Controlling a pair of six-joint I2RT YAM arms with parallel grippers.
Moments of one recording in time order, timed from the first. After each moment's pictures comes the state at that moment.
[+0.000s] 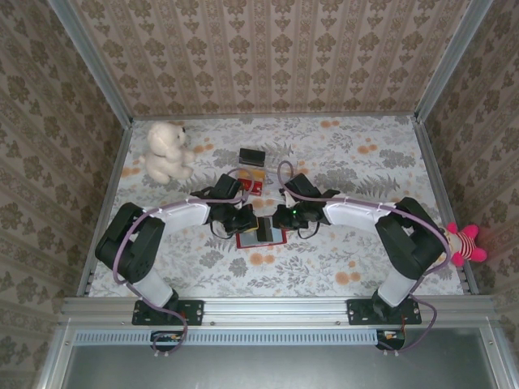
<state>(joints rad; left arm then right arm) -0.63 1.63 0.84 -0.32 0.47 -0.79 0.64 1.69 0.94 -0.28 -0.36 0.66</state>
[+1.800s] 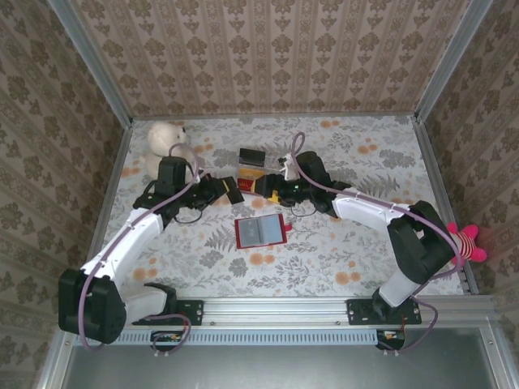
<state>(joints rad) -0.33 1.17 0.83 -0.32 0.57 -0.83 0.57 1.63 0.98 0.14 -0.60 0.92</state>
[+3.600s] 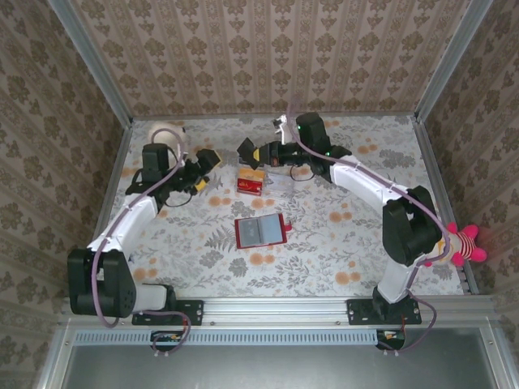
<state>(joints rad) -0.12 1.32 0.90 -0.21 0.68 -0.84 0.45 1.79 1.45 -0.17 -0.66 0.42</state>
